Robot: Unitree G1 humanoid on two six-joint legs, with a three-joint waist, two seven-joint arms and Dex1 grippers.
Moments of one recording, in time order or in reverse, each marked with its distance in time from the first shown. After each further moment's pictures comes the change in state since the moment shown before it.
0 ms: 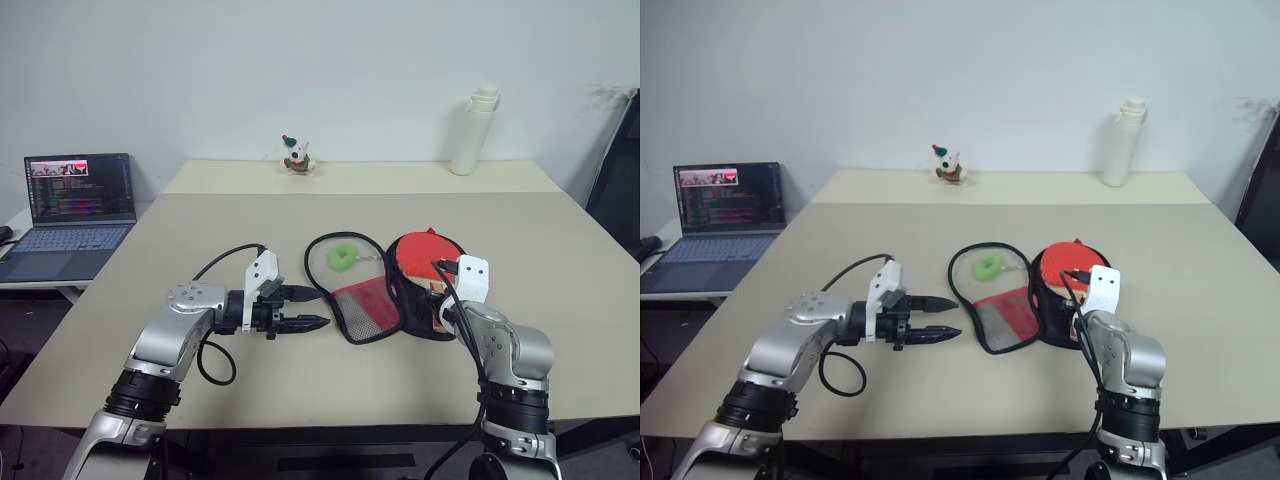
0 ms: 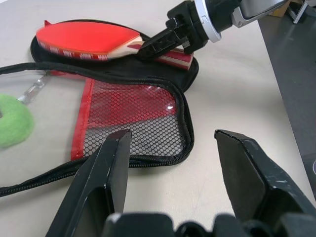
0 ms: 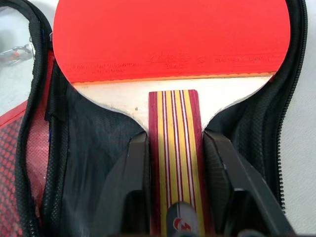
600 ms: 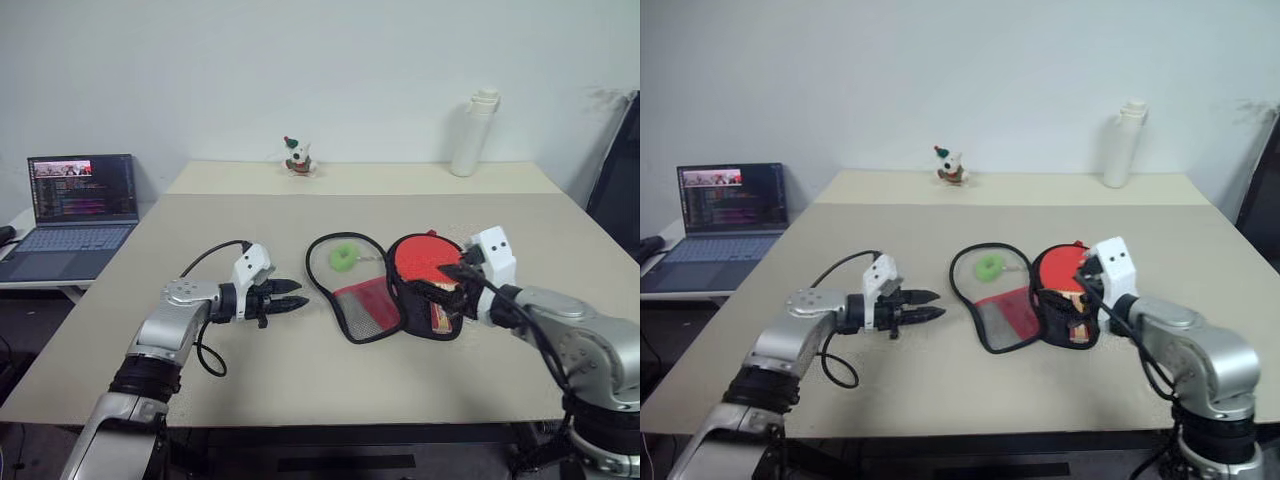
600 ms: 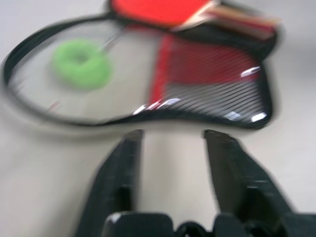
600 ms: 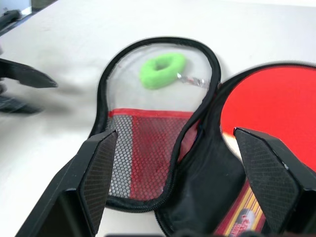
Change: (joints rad) left arm -0.126 -0.021 -0.009 0.372 0.151 -0.114 0.133; right arm 0.054 -0.502 0.067 -0.371 0.329 0.119 0.540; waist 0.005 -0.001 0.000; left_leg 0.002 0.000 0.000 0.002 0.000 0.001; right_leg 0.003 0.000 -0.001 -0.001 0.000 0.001
